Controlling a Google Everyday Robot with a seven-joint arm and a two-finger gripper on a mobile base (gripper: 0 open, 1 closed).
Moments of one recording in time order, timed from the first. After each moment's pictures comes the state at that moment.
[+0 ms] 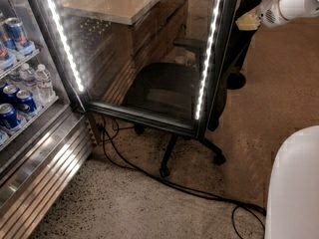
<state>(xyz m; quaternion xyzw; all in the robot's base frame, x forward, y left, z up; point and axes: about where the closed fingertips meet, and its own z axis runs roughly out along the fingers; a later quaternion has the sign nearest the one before) 0.792 -0.281 0.941 -0.36 0.81 0.04 0.46</state>
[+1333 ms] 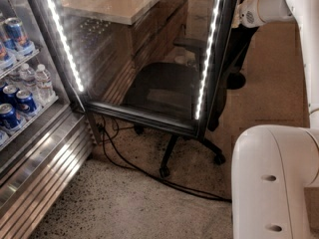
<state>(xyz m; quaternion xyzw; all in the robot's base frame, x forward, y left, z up) 0.847 -0.247 0.927 -0.36 0.78 0.08 0.50</state>
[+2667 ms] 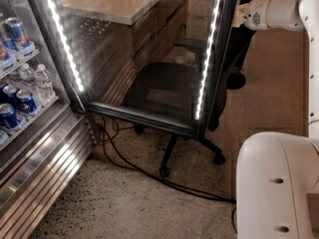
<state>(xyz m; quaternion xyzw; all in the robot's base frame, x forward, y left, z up) 0.834 -0.239 0.941 -0.33 0.74 0.19 0.55</state>
